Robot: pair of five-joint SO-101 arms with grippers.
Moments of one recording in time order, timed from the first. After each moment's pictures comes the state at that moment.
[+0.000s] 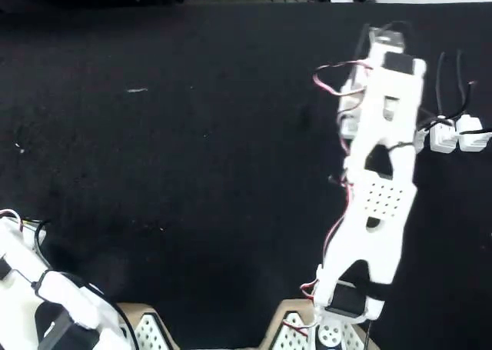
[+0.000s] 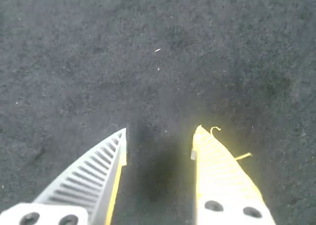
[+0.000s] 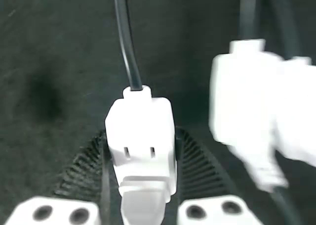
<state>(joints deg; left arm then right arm) -59.7 -34.9 61.0 51.6 11.1 15.1 52.4 -53.8 91.7 1.9</state>
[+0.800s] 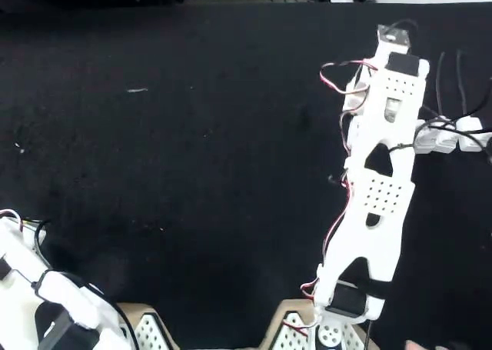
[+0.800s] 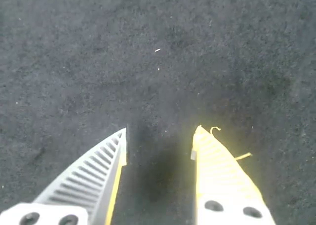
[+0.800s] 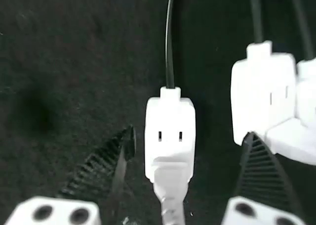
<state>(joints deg) -59.7 -34.9 61.0 51.6 11.1 15.9 57.6 -63.2 93.7 1.9</state>
